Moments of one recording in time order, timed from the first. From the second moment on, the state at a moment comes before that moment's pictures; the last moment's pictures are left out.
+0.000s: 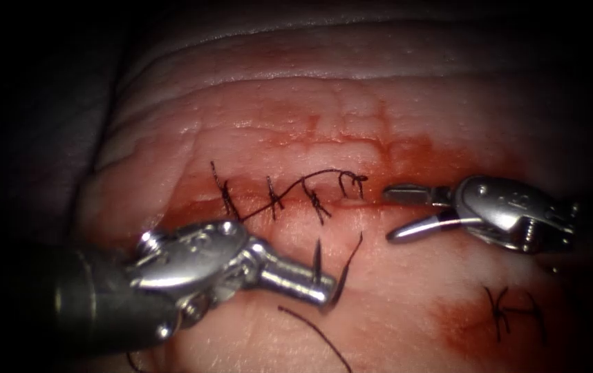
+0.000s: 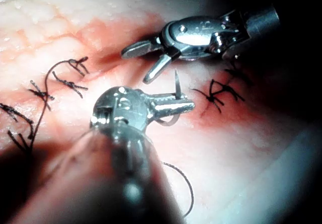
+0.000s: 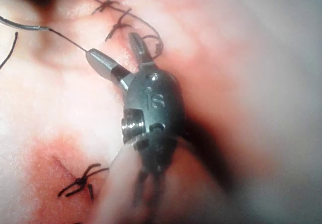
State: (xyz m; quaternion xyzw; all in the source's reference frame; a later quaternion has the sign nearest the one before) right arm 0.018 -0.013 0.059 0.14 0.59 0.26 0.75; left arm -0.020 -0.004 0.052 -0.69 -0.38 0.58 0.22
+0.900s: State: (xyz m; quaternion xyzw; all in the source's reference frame) right arm 0.021 -0.016 0.065 0.12 0.53 0.20 0.82; left arm -0.017 -0.004 0.040 -0.70 -0.05 0.71 0.05
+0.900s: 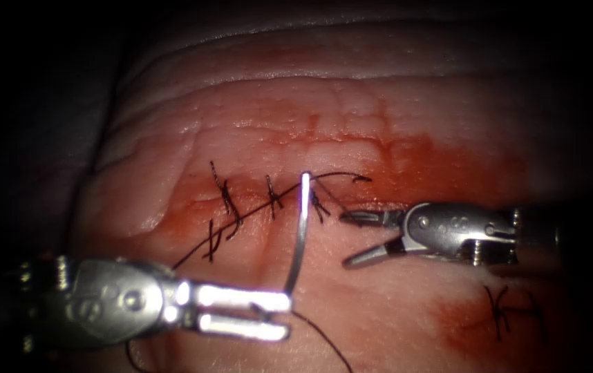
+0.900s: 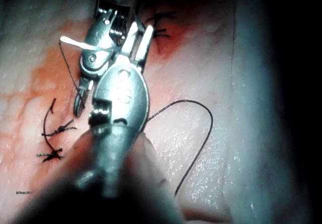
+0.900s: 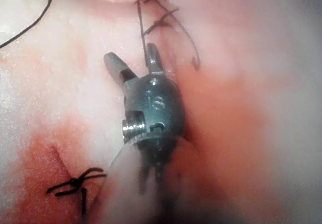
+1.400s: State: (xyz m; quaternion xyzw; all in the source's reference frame) right arm 0.021 -0.017 0.066 0.14 0.51 0.23 0.82; left arm -0.013 -0.004 0.036 -0.66 0.08 0.75 0.04
